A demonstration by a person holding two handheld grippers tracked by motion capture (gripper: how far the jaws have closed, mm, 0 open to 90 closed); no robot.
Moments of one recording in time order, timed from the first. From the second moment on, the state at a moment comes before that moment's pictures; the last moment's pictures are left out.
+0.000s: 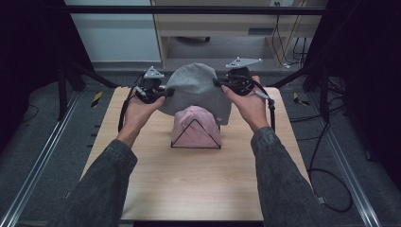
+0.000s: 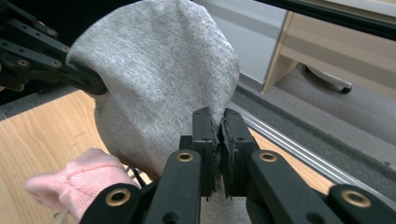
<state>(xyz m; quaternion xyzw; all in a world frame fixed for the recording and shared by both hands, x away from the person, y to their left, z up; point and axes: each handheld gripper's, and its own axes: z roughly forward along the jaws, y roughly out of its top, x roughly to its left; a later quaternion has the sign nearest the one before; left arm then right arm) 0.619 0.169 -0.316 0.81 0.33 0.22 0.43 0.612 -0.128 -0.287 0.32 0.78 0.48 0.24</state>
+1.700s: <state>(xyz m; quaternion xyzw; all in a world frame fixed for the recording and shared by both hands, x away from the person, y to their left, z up) 0.605 0.182 -0.400 0.82 0.36 0.16 0.42 0.600 -0.115 -0.348 0.33 0.81 0.45 0.19</state>
